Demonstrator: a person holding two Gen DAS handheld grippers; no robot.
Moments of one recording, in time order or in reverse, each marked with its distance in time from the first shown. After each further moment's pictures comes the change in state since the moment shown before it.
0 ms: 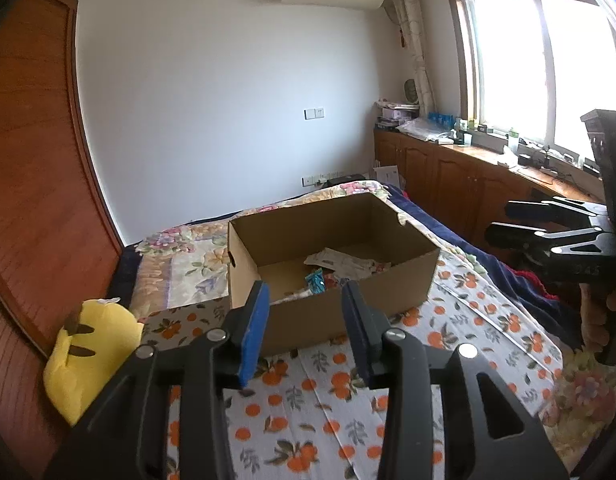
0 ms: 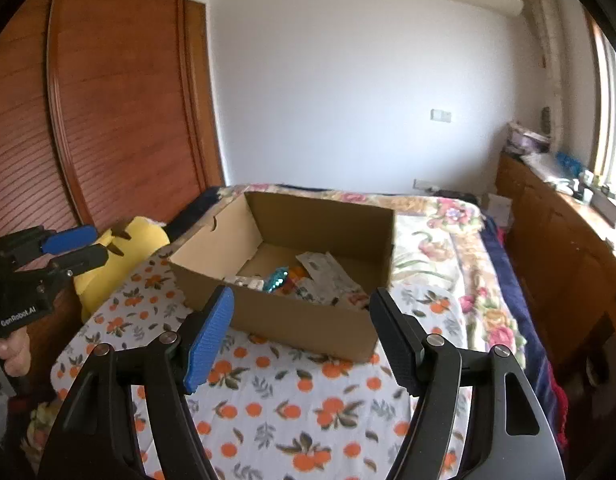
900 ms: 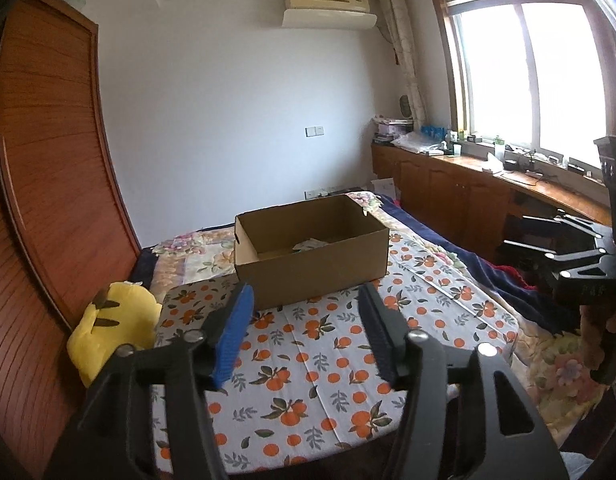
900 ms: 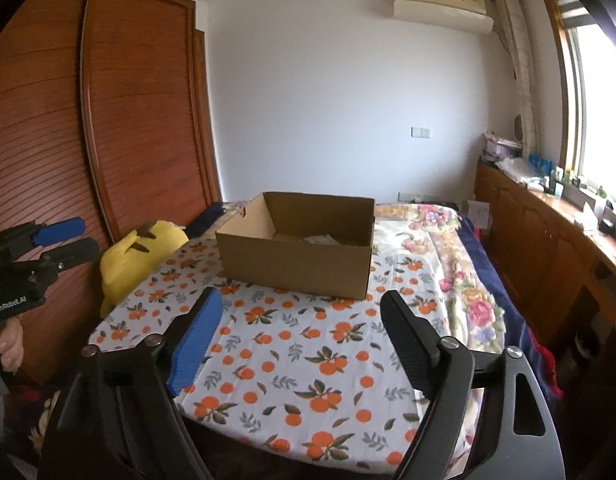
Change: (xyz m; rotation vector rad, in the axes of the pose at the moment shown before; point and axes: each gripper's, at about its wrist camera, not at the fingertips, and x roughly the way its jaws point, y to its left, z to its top) left arm -0.131 -0.050 -0.057 0.000 -0.064 0.034; right arm -0.139 0.043 -0.087 0.041 -0.090 -0.028
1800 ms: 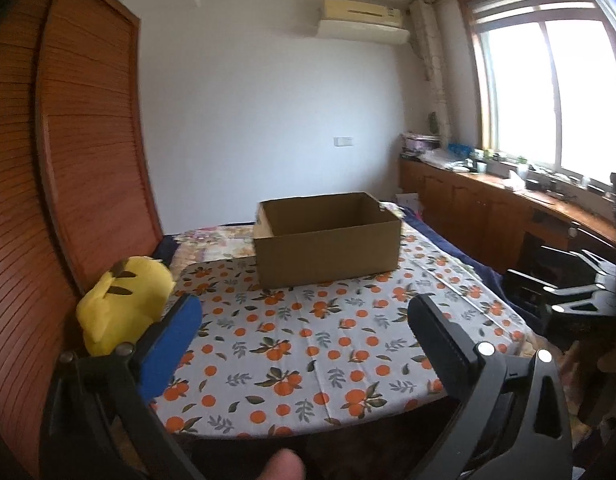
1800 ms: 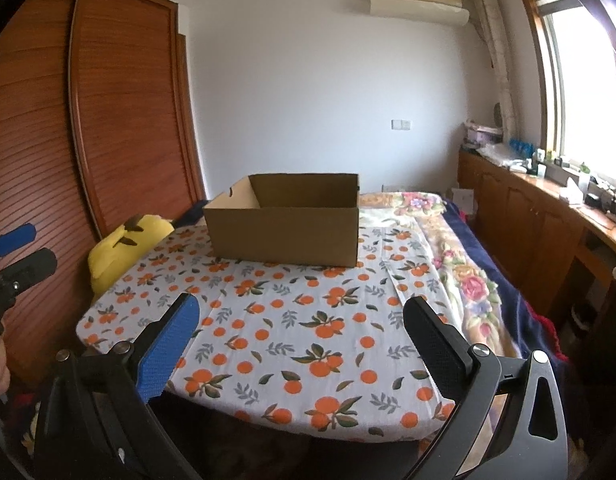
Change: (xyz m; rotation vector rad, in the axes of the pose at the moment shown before) left arm -0.026 -0.019 -0.061 -0.093 -0.059 0.115; right arm -0.010 0.006 -0.059 0.040 -0.023 -0.069
